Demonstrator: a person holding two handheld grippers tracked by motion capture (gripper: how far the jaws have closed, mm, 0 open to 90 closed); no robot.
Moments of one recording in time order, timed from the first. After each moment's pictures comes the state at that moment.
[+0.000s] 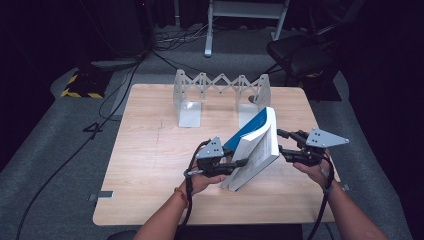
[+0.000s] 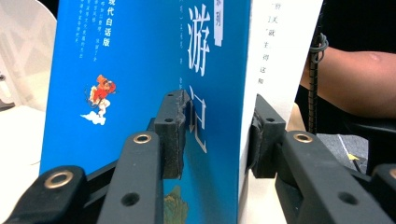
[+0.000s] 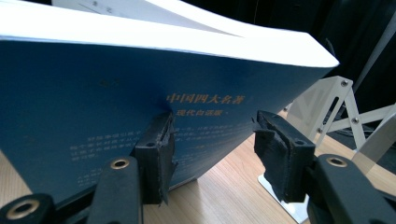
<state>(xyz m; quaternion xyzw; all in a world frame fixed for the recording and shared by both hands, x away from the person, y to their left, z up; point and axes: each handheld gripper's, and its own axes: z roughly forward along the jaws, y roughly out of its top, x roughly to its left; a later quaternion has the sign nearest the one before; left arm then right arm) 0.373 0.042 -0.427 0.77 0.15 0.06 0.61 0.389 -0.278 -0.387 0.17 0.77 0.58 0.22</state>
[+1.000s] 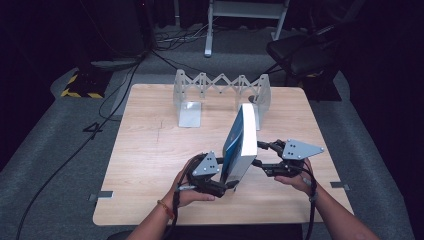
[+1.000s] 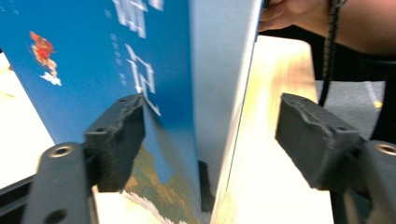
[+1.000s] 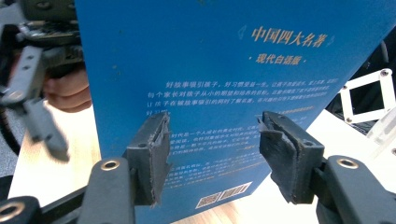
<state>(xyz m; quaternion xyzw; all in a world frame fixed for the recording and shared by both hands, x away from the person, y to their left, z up) 0.327 0.052 -0.428 0.83 0.16 0.11 0.52 0.366 -0.223 -0.397 0.11 0.80 0.56 0.18</state>
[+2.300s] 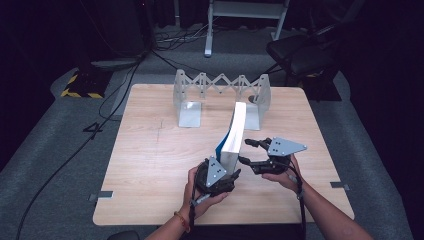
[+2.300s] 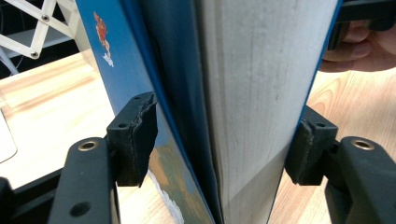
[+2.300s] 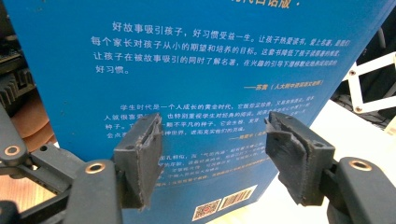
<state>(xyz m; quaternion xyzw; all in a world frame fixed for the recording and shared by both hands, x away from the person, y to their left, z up) 0.316 0.032 -0.450 0.77 0.30 0.23 0.52 0.382 -0.197 -0.416 0.14 0.80 0.55 0.19</state>
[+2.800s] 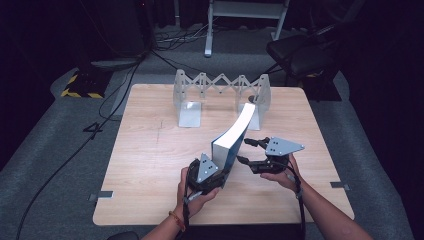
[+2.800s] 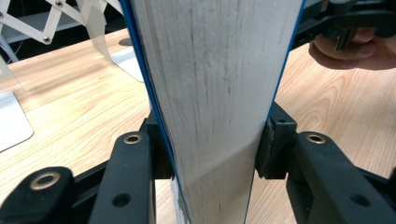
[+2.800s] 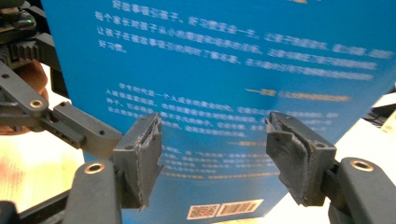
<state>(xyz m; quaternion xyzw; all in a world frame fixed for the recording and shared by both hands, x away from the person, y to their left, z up) 0.321 0.054 -0.445 0.77 0.31 0.21 0.51 0.385 -0.195 -0.418 0.14 0.80 0.54 0.19</state>
